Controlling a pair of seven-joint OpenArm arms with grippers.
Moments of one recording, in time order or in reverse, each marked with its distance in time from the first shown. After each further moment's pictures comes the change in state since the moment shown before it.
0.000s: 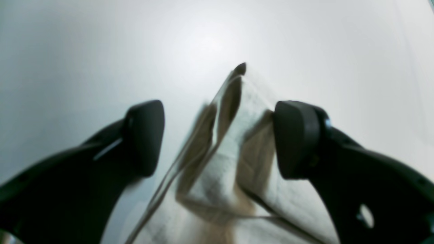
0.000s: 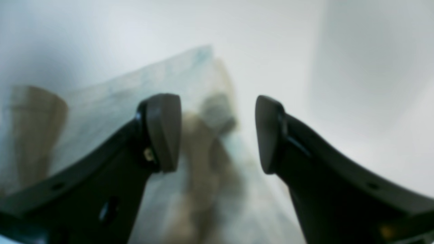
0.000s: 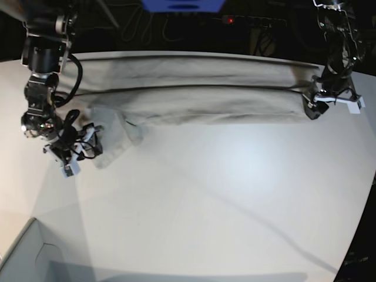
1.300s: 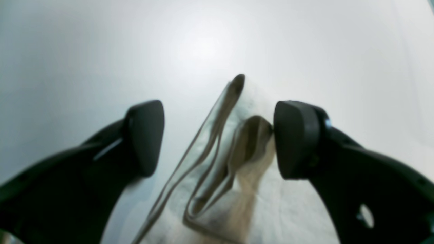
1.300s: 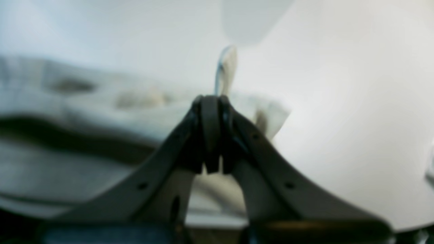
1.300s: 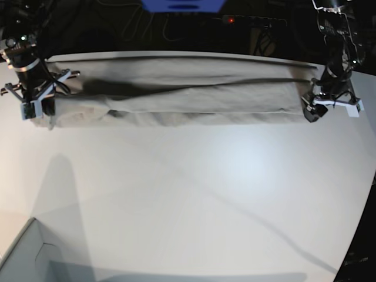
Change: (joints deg) left arm -1.3 -0.2 0.3 0.1 0.2 0.4 0.9; right arm -33.3 -15.4 19.7 53.0 0.3 0.0 -6.4
